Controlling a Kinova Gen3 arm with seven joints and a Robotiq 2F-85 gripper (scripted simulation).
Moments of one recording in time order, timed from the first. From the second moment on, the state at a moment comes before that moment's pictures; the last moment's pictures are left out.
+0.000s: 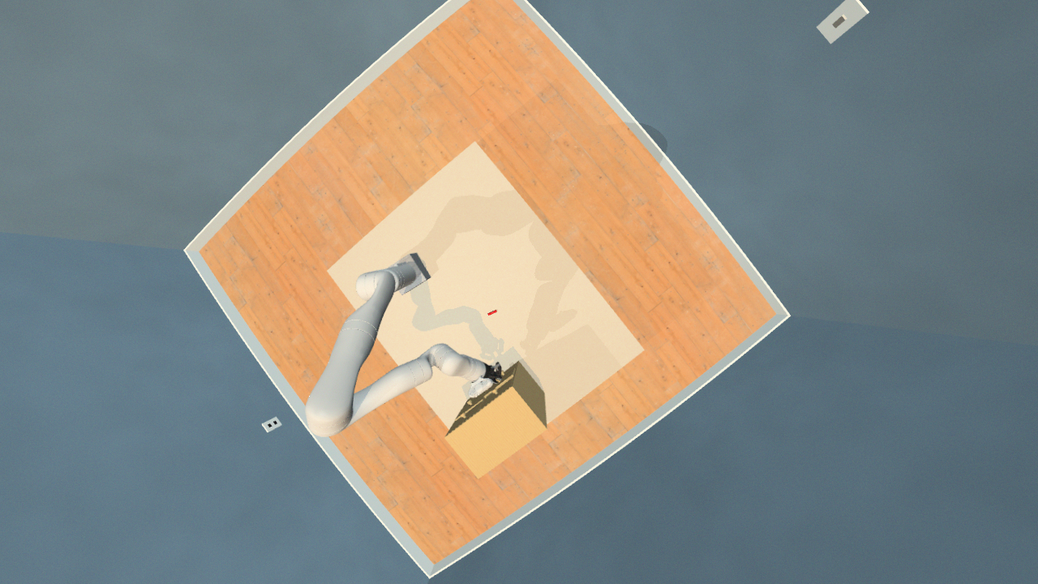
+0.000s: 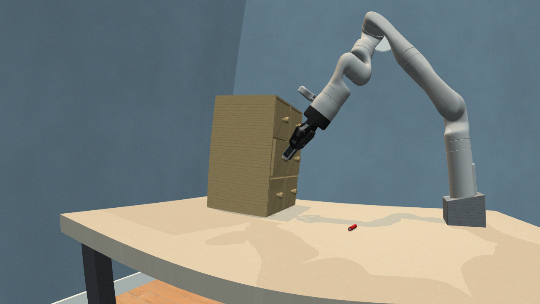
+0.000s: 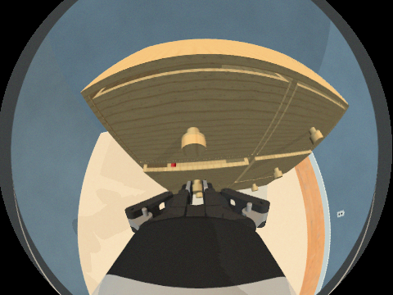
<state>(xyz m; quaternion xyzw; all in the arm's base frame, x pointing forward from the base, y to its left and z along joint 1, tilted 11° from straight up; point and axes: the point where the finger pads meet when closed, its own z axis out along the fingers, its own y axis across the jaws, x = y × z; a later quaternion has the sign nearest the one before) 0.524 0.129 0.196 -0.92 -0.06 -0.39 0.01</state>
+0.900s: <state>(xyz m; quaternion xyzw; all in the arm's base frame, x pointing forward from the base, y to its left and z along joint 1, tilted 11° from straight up) 0.495 0.126 0.190 -0.92 -0.06 -0.39 0.01</state>
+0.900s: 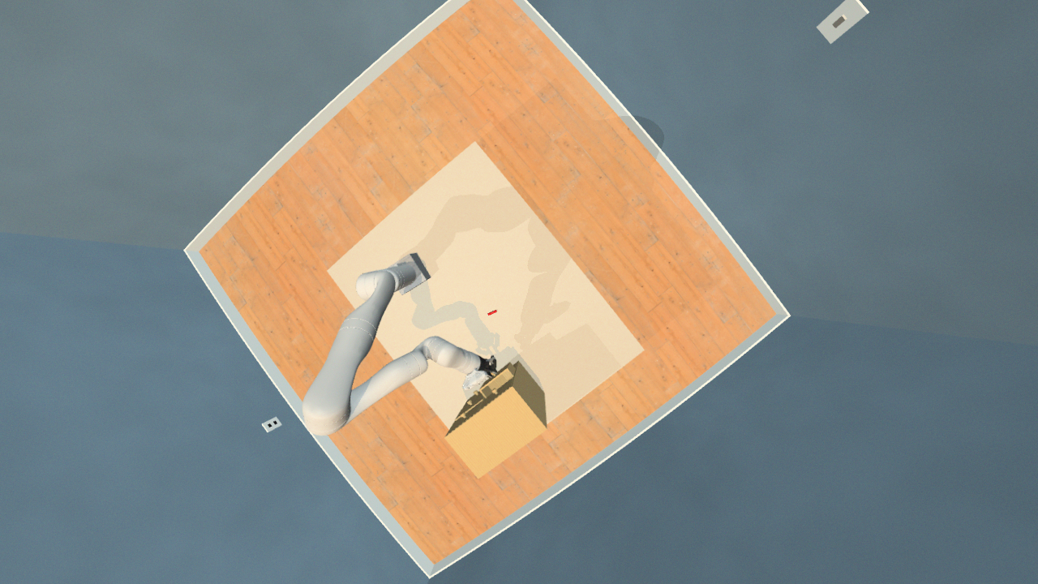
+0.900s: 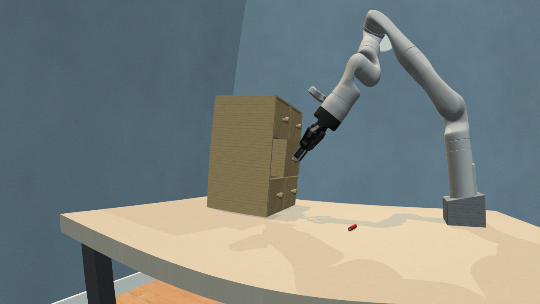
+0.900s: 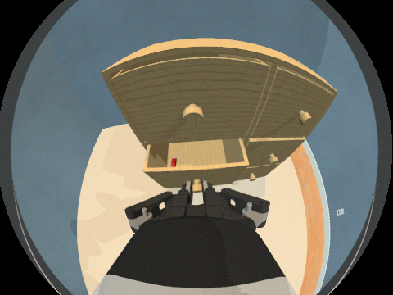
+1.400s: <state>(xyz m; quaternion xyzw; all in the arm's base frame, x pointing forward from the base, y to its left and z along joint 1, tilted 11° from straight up) 0.477 0.124 0.185 -0.92 -0.06 -0.39 0.01</state>
